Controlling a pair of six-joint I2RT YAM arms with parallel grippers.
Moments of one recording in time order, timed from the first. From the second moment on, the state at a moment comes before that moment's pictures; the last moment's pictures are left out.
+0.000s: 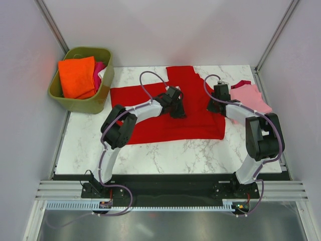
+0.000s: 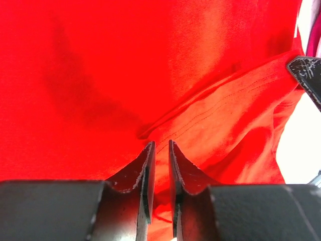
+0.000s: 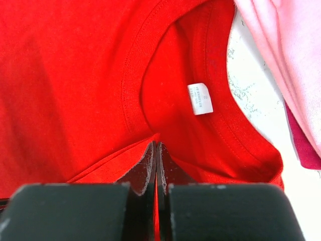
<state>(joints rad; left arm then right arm) -0.70 2.20 1.62 -0.26 0.14 -0.77 0.17 1.75 1.06 -0.12 0.11 0.47</state>
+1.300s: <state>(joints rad) -0.71 2.21 1.65 -0.31 0.11 -0.77 0.17 1.75 1.04 -0.11 0.10 0.47</state>
